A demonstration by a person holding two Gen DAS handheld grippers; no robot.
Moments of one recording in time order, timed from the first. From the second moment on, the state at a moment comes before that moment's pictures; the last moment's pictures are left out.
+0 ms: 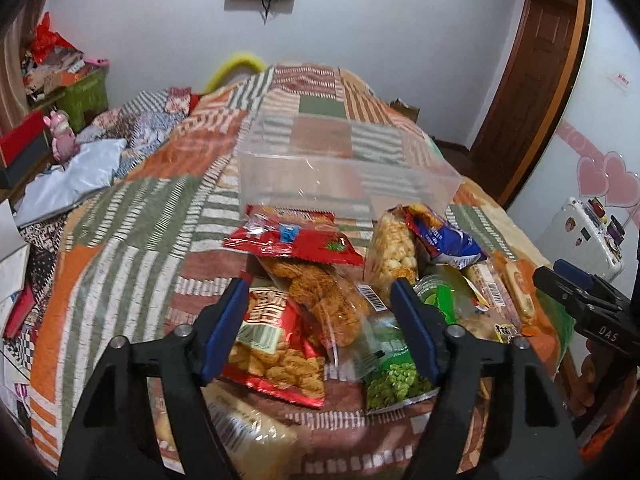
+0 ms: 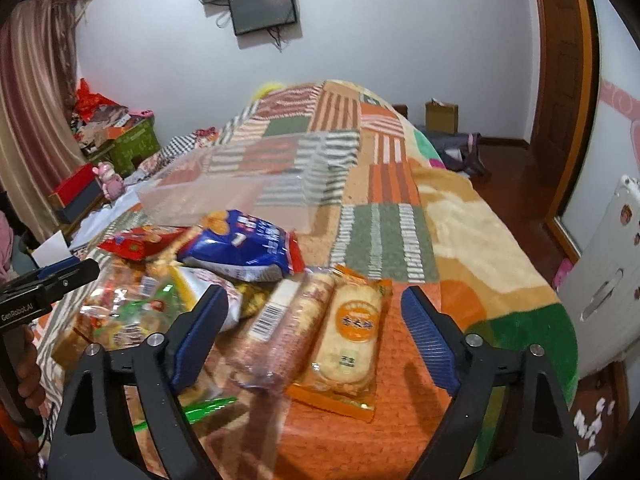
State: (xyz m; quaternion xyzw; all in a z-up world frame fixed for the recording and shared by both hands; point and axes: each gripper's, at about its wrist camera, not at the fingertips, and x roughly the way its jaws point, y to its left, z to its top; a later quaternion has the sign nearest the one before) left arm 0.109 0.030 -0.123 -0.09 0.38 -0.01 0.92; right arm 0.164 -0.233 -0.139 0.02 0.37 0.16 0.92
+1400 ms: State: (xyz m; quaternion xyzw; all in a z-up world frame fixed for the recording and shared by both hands) left arm 0.132 0.028 -0.133 -0.07 0.40 -0.01 0.91; right arm 0.182 -0.240 -0.153 0.05 0.40 0.18 0.90
